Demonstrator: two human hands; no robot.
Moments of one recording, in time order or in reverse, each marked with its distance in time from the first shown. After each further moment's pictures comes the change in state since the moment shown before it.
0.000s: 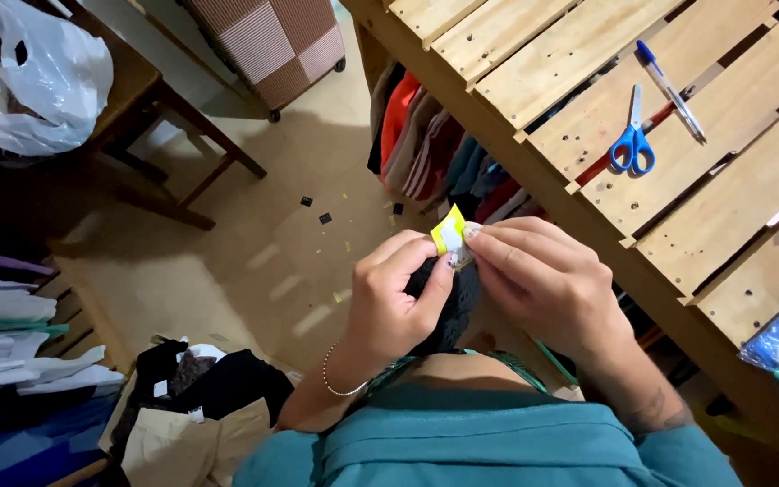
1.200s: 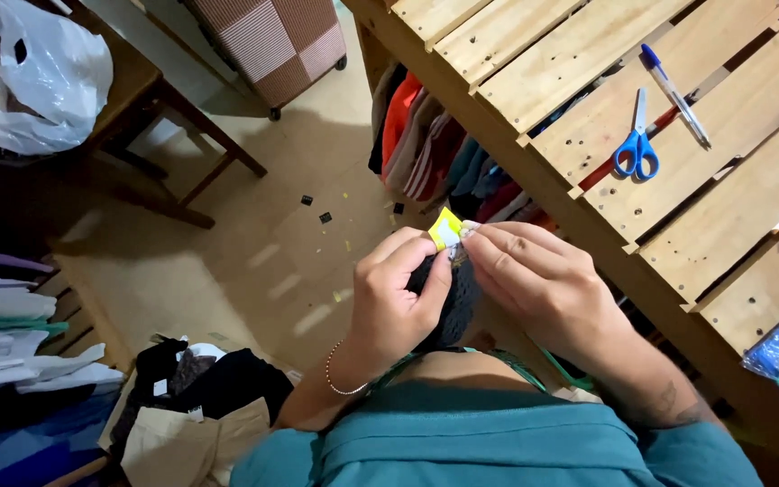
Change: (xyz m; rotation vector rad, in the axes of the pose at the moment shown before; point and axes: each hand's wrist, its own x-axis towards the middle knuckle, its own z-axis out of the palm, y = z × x) left_hand 0.001 -0.012 0.006 0.047 0.056 -0.010; right_hand 0.008 0.002 0.003 -0.063 -0.048 -0.058
